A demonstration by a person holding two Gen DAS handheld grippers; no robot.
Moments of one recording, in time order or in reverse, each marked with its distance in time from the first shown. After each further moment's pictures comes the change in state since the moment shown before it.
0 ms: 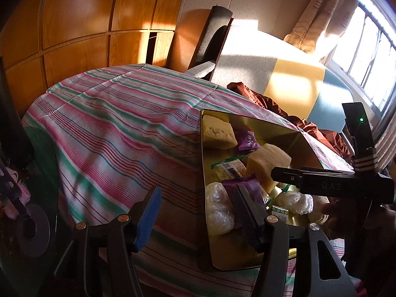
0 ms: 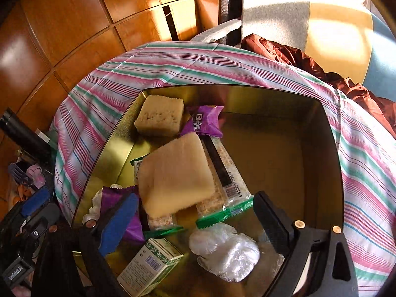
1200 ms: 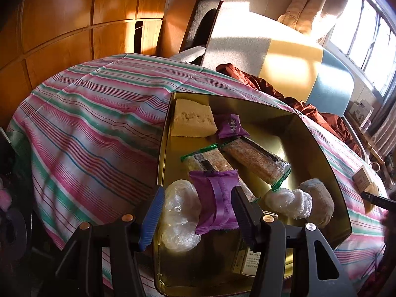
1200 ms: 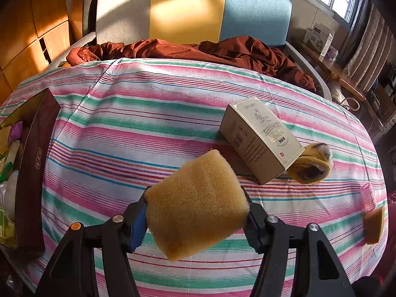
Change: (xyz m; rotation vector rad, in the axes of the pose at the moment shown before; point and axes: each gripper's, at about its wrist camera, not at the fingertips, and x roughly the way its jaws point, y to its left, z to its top) left arm 0.042 -0.047 0.001 0.053 0.082 0.009; right arm -0.110 -0.265 -0.109 0.340 -0.003 -0.475
